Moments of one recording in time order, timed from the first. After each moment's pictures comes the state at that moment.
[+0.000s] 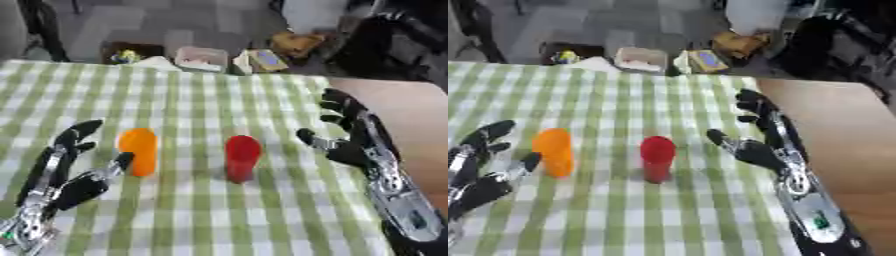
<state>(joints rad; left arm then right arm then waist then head) -0.56 0.55 -0.50 -1.53 0.15 0.01 0.43 -0.48 -0.32 0.03 -1.47 0.02 -0.19 -0.08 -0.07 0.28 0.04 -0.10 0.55</state>
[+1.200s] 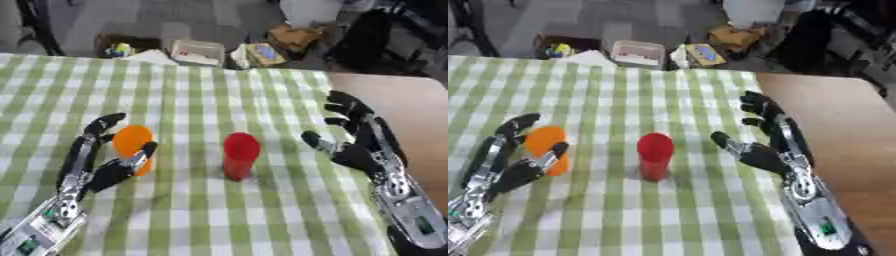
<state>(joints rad) -0.69 0.47 -0.54 -1.33 0.11 -0.03 0.45 -0.49 -0.31 0.03 -1.48 0.01 -0.19 -0.08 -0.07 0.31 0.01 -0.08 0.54</state>
